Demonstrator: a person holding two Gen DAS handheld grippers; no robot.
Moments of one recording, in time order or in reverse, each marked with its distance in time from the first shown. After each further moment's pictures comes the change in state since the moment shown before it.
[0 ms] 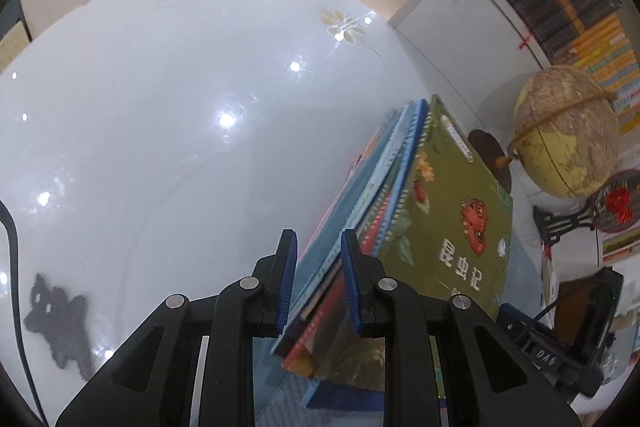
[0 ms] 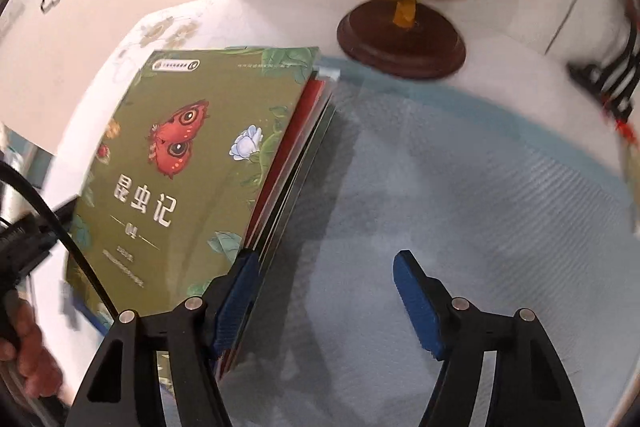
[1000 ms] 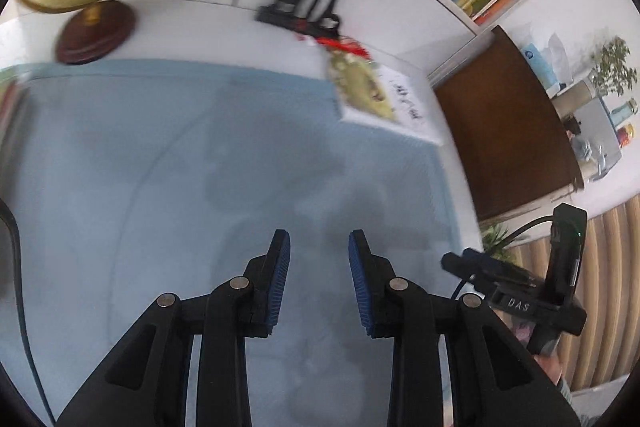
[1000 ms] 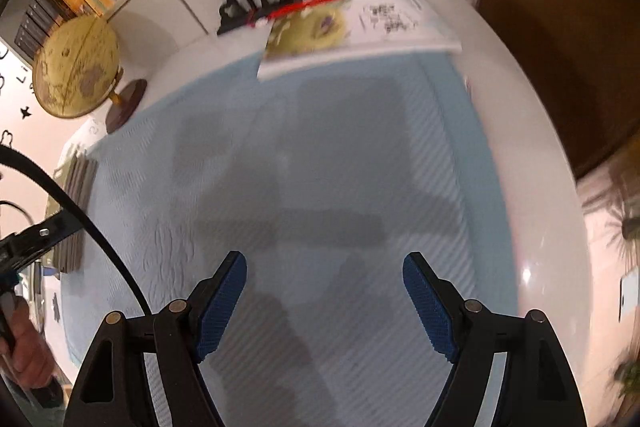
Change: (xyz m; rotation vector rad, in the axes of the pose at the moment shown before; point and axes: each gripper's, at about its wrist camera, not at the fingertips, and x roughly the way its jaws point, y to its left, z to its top) left arm 0.055 -0.387 -0.245 0.577 0.284 -0.320; right arm -0.189 -0.370 -0.209 0.374 -0.184 -0.102
